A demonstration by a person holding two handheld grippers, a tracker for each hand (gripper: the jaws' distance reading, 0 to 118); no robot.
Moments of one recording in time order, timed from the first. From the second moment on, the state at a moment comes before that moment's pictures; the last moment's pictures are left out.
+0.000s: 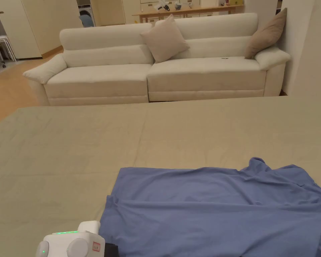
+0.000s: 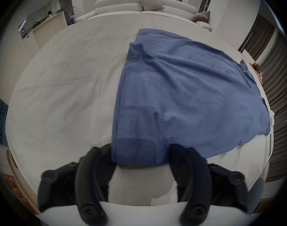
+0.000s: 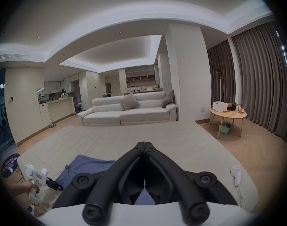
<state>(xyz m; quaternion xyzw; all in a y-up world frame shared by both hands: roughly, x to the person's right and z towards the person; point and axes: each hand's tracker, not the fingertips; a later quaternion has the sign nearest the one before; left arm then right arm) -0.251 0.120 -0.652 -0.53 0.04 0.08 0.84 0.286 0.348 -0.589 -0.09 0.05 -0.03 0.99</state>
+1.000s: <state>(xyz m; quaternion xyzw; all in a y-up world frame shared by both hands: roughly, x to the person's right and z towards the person) -0.235 0.189 -0.635 -0.45 0.01 0.11 0.88 0.374 0.089 -0.644 -0.43 0.05 -0.11 0.89</state>
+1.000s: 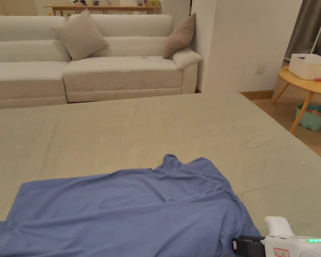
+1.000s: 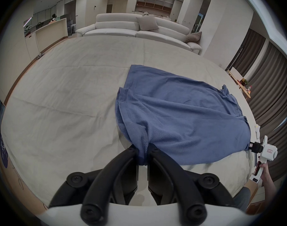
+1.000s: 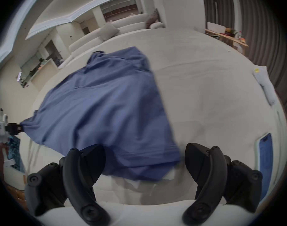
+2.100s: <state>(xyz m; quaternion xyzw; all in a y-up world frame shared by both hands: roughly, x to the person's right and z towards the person) -0.277 0.135 -0.499 -0.54 0.03 0.16 0.83 0.352 0.099 -0.510 -0.56 0.07 -0.02 0.83</state>
